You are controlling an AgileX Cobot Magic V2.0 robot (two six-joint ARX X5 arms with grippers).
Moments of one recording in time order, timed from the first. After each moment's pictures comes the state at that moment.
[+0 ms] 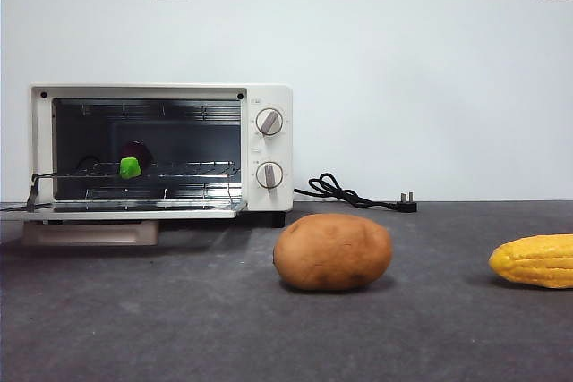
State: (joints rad) left arm -0.24 0.83 1.42 -1.19 0.01 0.15; right arm 0.69 1.63 2.52 -1.36 -0.12 0.02
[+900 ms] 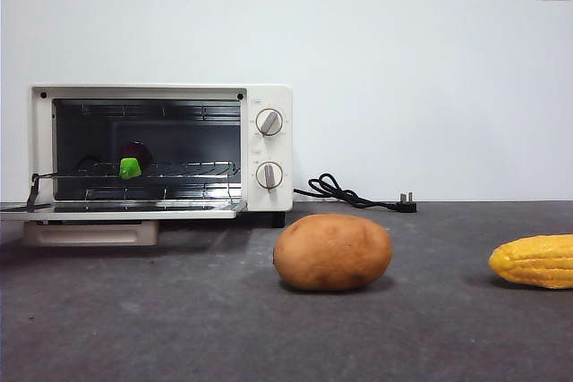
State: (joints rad) left arm 0.05 1.10 1.42 -0.99 0.27 0.15; right arm 0.69 1.24 1.94 -1.36 -0.03 -0.05
